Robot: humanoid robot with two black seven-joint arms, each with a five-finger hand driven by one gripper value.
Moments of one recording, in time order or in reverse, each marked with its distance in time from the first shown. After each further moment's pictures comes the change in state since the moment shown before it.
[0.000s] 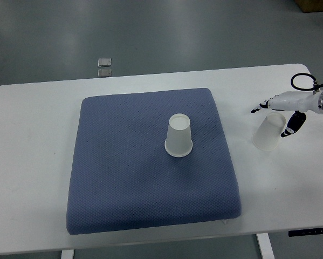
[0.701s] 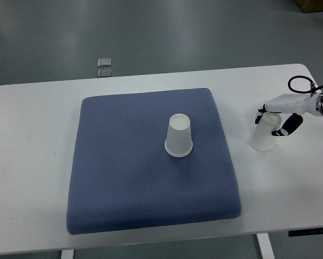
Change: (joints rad) left arm 0.000 0.000 0.000 0.000 -0.001 0.000 0.000; right arm -0.006 0.003 -0.003 0.004 -0.003 -0.006 0.016
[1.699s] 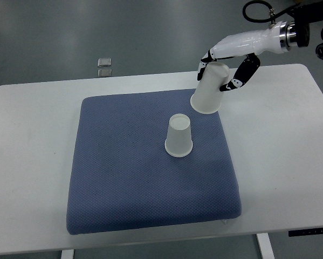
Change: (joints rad) left arm 0.000 0.000 0.000 0.000 0.000 0.000 0.000; right arm 0.435 0.032 0.075 0.313 0.069 0.277 0.052
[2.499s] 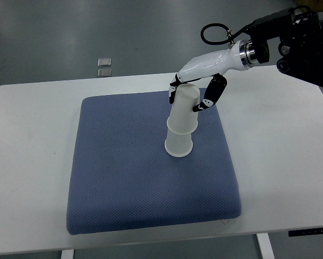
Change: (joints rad) left arm 0.000 0.000 0.000 0.000 0.000 0.000 0.000; right arm -0.027 0.130 0.000 -0.005 -0.020 0.009 -0.046
